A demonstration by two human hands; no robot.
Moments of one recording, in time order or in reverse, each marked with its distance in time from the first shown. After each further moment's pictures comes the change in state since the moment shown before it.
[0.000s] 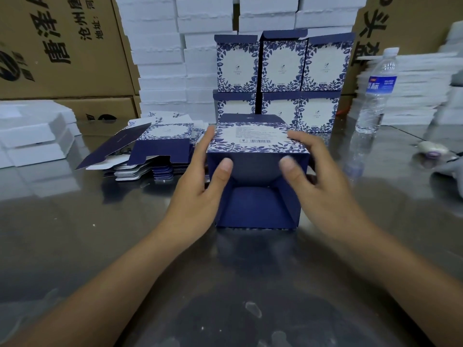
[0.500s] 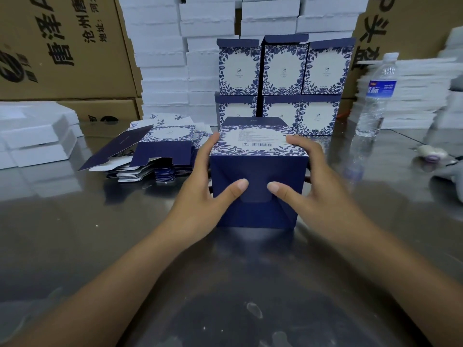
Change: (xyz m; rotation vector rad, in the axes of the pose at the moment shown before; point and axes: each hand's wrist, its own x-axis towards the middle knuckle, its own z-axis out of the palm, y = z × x) left_hand 0.002 -0.009 -0.003 -0.108 -0.127 -0.014; right_hand 0.002 0.011 -0.006 -0.119 -0.138 -0.051
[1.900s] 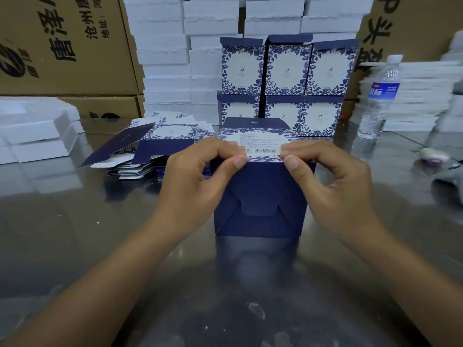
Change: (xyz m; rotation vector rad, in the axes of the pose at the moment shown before) left_hand 0.003 0.034 -0.004 0.312 0.233 0.412; right_hand 0.003 -0.026 0.000 0.014 0.327 -0.297
